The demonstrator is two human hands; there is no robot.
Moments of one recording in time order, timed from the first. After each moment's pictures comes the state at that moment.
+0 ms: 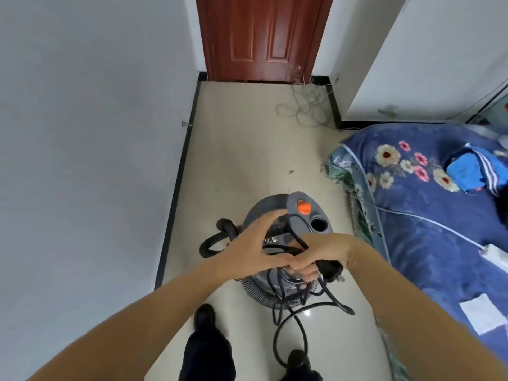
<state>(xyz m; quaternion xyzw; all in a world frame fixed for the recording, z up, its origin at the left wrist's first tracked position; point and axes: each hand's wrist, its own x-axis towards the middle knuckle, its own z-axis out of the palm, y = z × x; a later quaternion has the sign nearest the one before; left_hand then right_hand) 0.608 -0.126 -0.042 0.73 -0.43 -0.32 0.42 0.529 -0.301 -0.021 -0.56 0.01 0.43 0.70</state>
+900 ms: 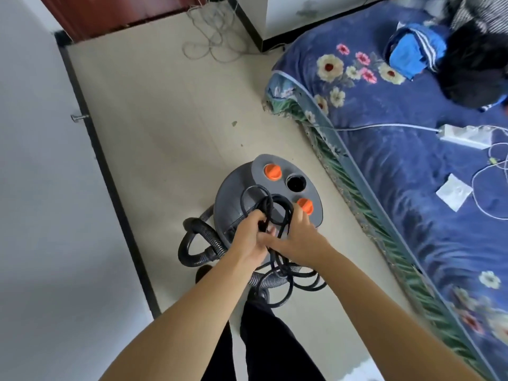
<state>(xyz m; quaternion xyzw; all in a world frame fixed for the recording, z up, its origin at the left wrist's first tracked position) 0.645 -0.221 -0.146 0.49 0.17 -0.61 0.60 0.548 -0.270 -0.131 -0.74 0.50 0.11 0.43</state>
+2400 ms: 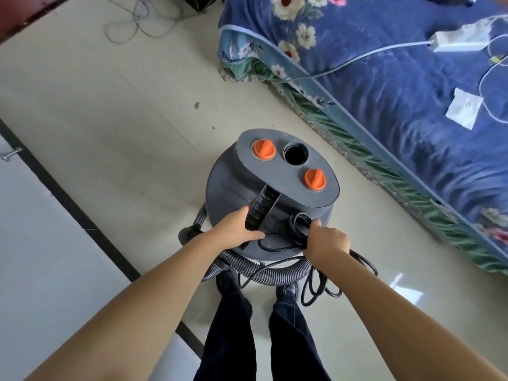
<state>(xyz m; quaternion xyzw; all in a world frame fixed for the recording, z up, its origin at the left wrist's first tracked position) 0.743 -0.236 -0.279 0.66 -0.51 -0.55 0.03 0.541 -0.255 -0.262 -0.67 0.63 0.34 0.20</state>
